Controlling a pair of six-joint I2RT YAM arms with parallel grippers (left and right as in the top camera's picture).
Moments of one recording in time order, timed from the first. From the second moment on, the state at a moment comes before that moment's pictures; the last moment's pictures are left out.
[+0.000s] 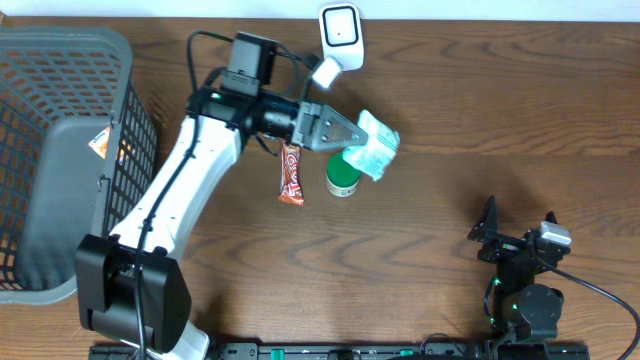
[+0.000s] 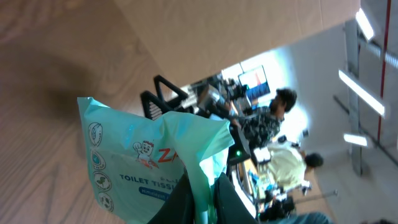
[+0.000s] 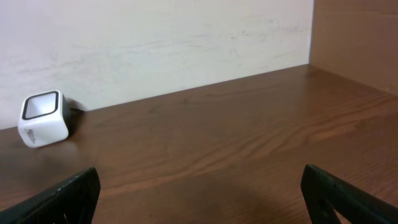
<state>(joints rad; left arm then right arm) -0.30 1.73 1.46 -0.62 1.48 -0.21 0.02 0.01 0.01 -0.04 0.26 0.16</state>
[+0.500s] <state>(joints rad) -0.28 1.77 1.46 -0.56 1.34 -0.24 0.02 0.01 0.01 -0.04 0.26 0.16</state>
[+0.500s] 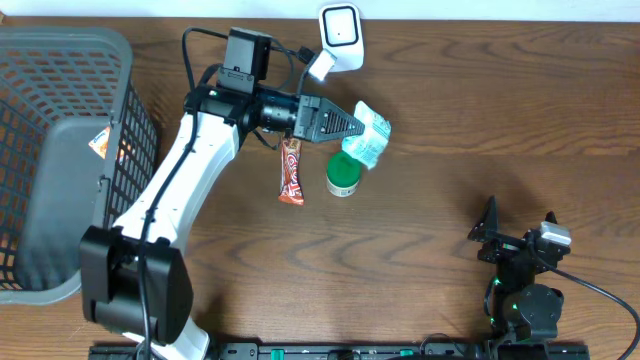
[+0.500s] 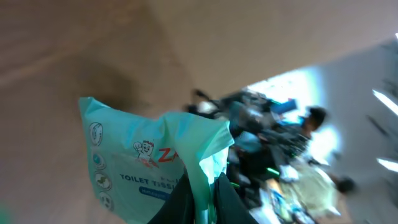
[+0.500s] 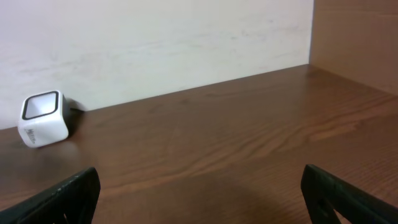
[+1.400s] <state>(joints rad) -0.36 2.06 1.46 -0.07 1.01 -0.63 0.02 0.01 0.01 -0.04 0.26 0.16</state>
